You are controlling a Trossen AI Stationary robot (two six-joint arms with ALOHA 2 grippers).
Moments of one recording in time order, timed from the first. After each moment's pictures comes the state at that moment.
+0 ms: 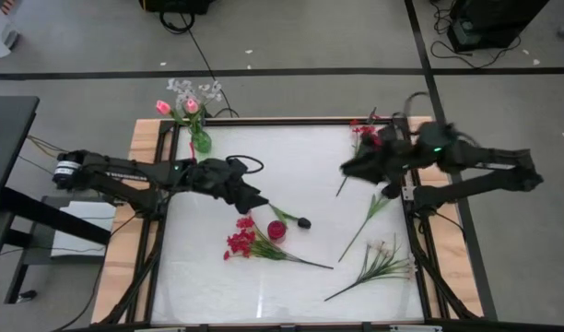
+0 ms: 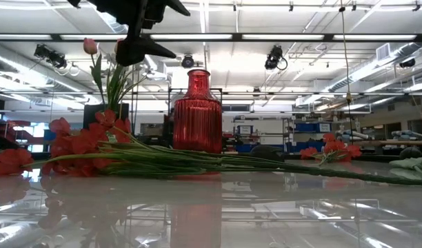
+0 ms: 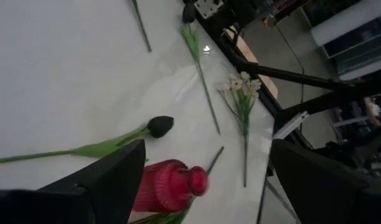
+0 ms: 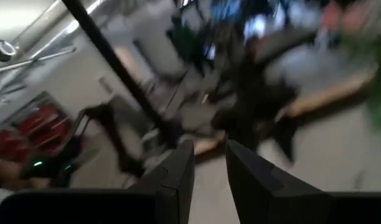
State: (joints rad) left arm -0.04 1.18 0.89 -0.18 -0.01 -0.90; right arm -0.02 0.91 1.04 -0.18 -0.22 0.58
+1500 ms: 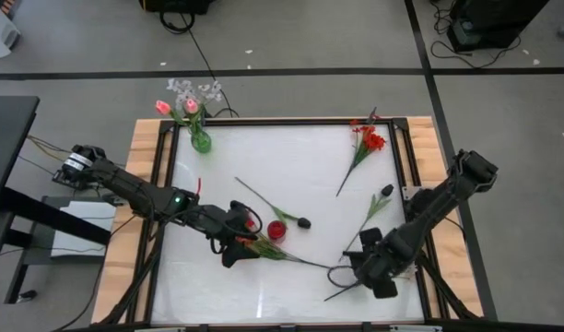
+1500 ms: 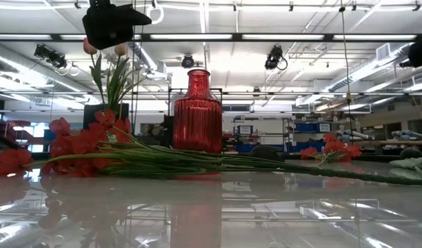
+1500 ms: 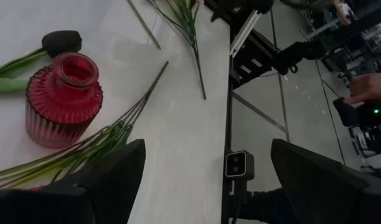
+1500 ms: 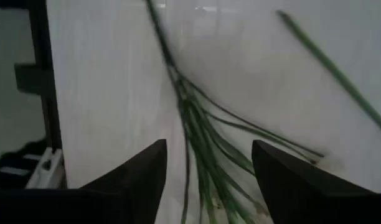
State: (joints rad) left arm -0.39 1.27 0.89 -0.13 -0.03 -0.84; right arm 0.75 1.55 1.04 -0.90 -0.12 0.68
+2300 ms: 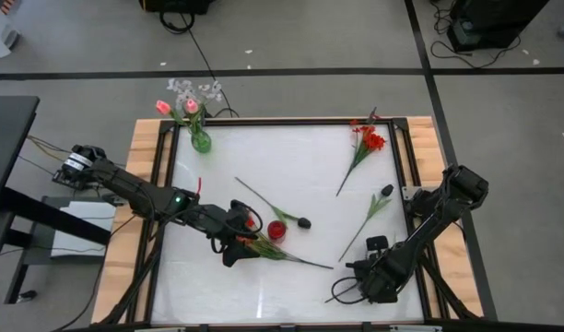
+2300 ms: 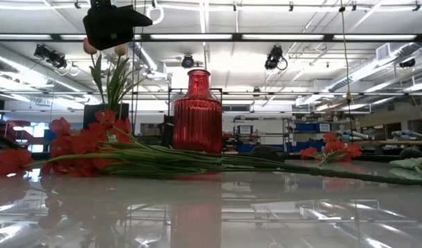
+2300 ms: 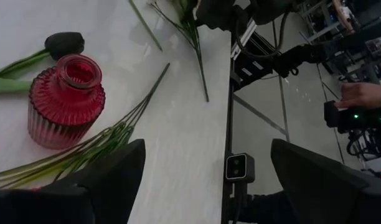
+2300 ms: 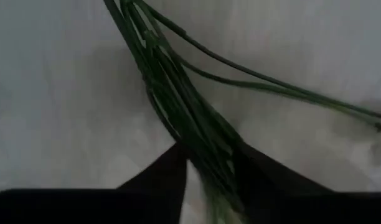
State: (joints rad) left arm -0.39 1.27 0.89 -0.12 -0.03 -0.85; right arm 0.82 1.71 0.98 -0.87 -0.15 0.85
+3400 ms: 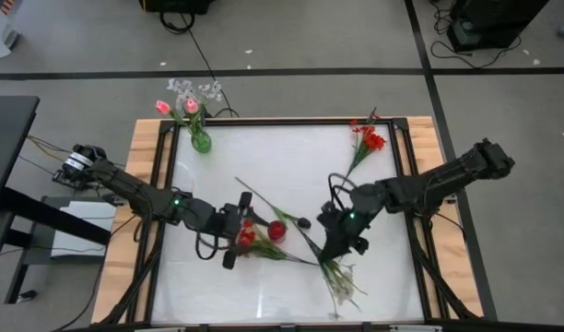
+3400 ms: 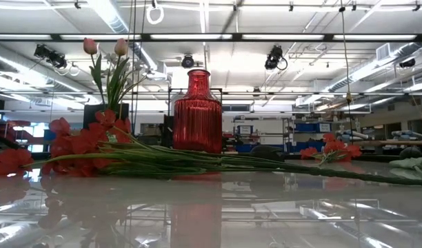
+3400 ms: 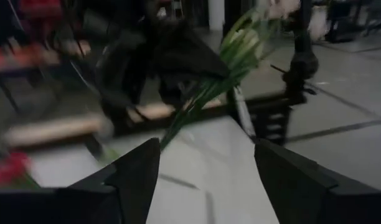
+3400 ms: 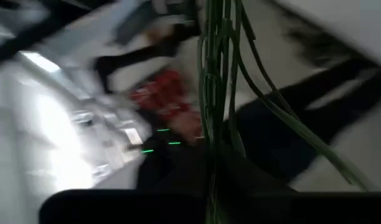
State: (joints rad) left arm -0.42 1.27 0.89 0.29 -0.22 0.06; right arm 0.28 1.31 0.98 0.08 -0.50 2.01
